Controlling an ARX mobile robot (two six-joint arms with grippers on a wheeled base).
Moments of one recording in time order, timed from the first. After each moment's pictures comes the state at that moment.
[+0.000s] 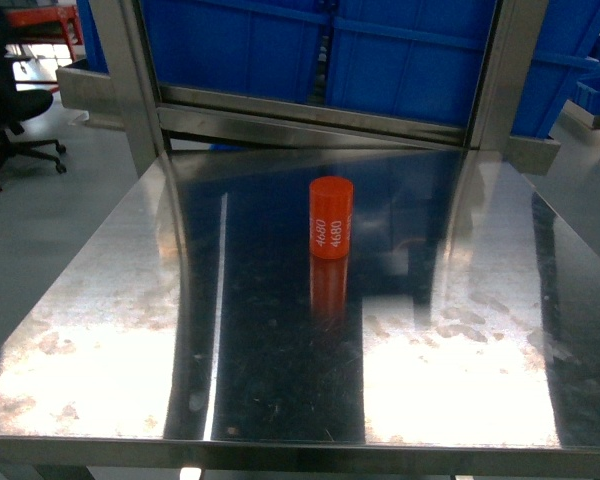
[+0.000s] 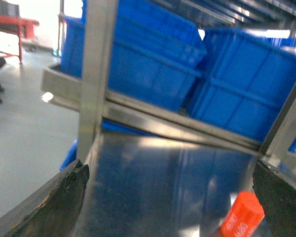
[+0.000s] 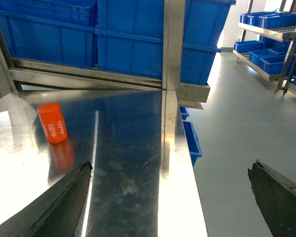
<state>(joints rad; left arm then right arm) -0.21 1.48 0.38 1.23 -0.17 -0.20 0.00 0.00 0.01 -0.01 0.00 0.00</state>
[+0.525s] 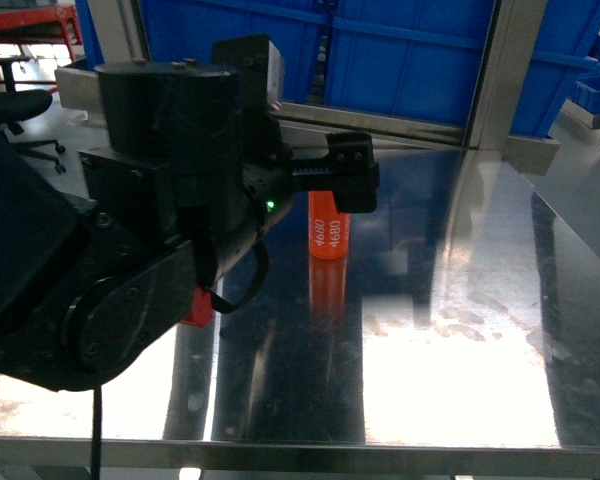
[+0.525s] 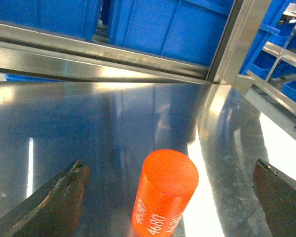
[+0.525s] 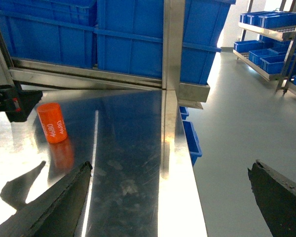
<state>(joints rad) -0.47 2.15 1.03 1.04 -0.16 -0.17 0.00 0.00 0.01 -0.01 0.00 0.00</state>
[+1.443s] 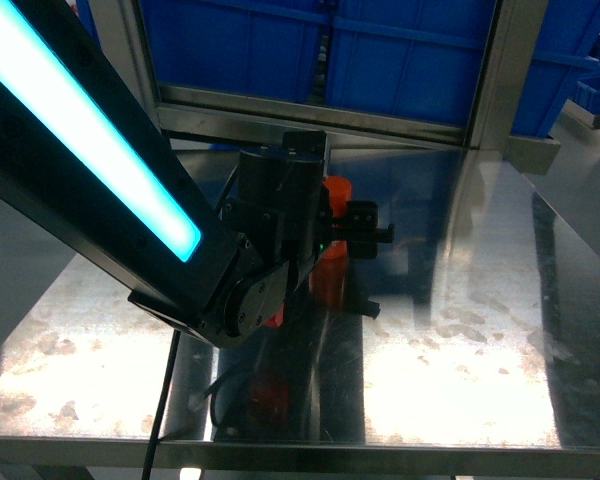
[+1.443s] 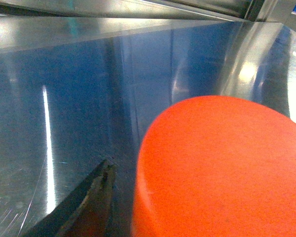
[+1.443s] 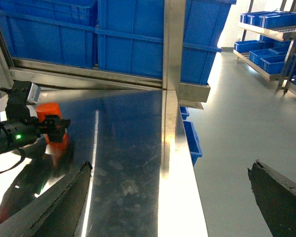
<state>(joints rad) -0.48 2.51 1.45 0.81 -0.19 -0.16 0.00 0.00 0.01 -0.01 0.00 0.00</state>
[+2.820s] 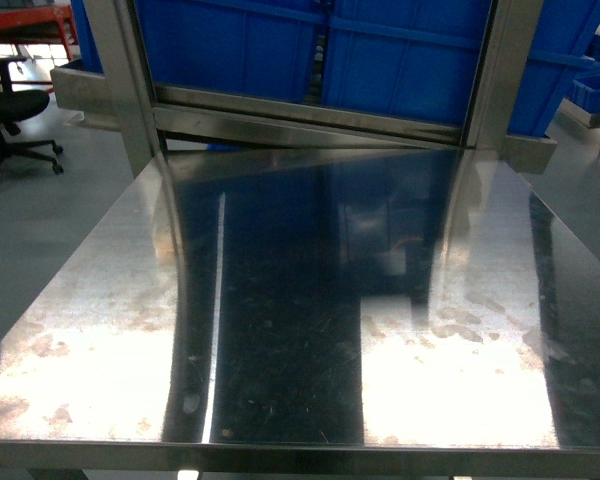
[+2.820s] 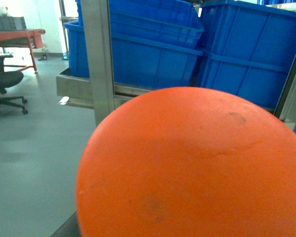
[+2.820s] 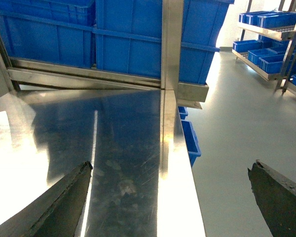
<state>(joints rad) -0.28 1.11 0.30 0.87 -0.26 -0.02 0.00 0.00 0.01 -0.01 0.00 0.00</state>
